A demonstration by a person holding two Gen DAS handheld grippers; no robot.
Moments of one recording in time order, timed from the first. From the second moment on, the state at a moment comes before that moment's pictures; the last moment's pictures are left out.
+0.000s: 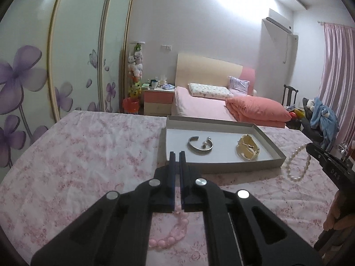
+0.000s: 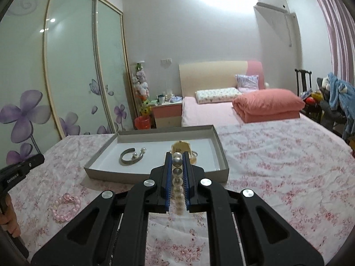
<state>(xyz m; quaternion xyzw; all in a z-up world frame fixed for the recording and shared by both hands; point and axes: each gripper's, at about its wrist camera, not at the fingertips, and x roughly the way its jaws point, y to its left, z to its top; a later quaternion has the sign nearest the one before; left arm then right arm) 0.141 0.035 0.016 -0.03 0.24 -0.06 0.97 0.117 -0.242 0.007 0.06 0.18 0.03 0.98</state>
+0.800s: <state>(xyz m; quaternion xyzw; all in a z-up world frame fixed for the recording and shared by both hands) 0.196 0.042 -0.072 0.10 0.43 -0.08 0.89 0.120 -0.244 -0.007 0.06 0.21 0.03 0.98</state>
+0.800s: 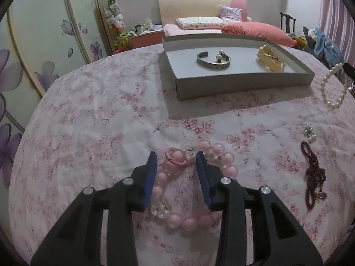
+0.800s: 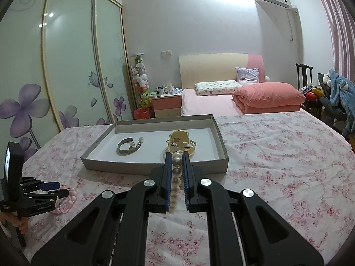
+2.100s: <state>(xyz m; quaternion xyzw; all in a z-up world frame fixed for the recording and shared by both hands) 0.131 0.031 0.014 -0.05 0.23 -0.13 0.96 0.104 -0.237 0.006 0.08 0.16 0.05 0.98</state>
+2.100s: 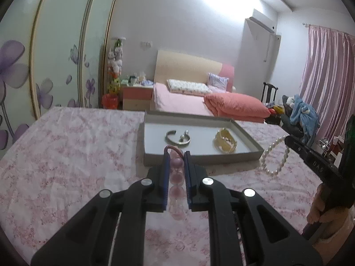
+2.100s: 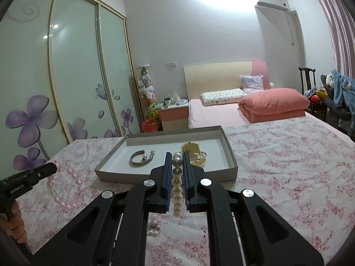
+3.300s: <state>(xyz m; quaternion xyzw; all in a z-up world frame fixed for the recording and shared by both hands) 0.101 -0.023 0.042 0.02 0.11 -0.05 0.99 0.067 -0.222 0.028 0.00 0.02 0.00 1.00</state>
